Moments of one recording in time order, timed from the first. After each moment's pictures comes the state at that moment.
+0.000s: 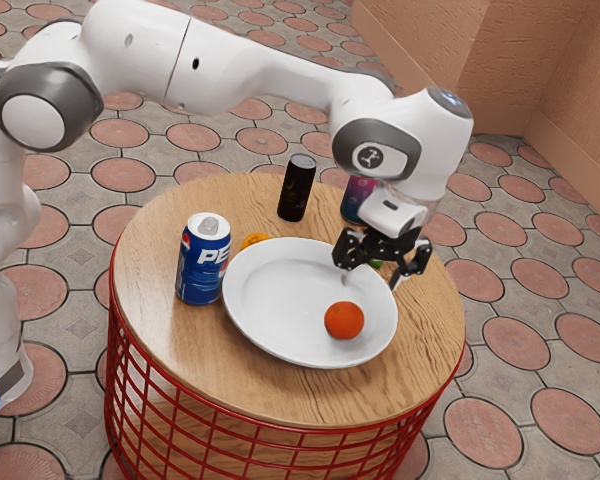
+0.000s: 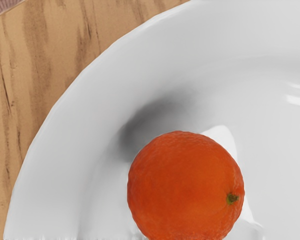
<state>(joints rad) -0.53 0.19 0.27 -1.58 -0.03 1.73 1.44</state>
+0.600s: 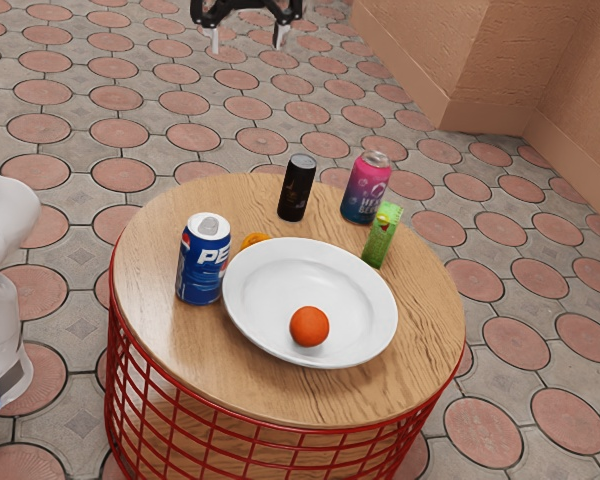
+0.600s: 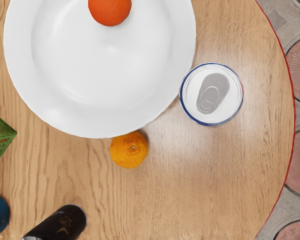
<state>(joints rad) -0.54 -0.47 0.31 -1.51 0.25 1.18 1.38</state>
